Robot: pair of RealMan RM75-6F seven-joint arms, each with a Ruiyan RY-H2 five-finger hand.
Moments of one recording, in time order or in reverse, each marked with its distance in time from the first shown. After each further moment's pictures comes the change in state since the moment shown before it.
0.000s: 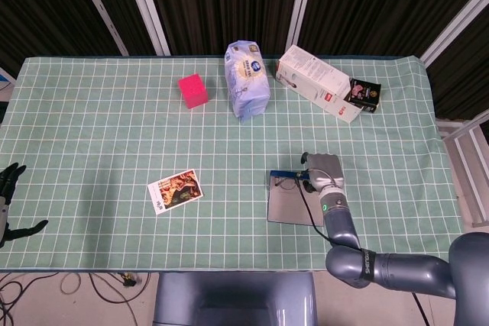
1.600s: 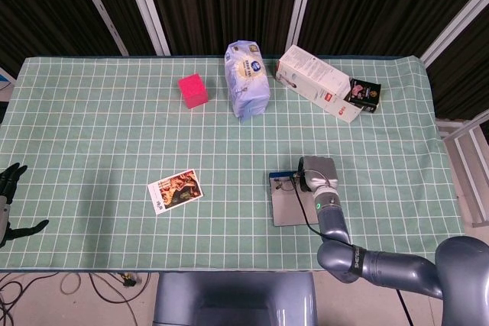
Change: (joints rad) left arm -0.005 -0.002 -0.003 -0.001 -0.014 -0.013 0.006; right arm -0.027 -0.084 0.057 0.104 0.026 -0.042 -0.033
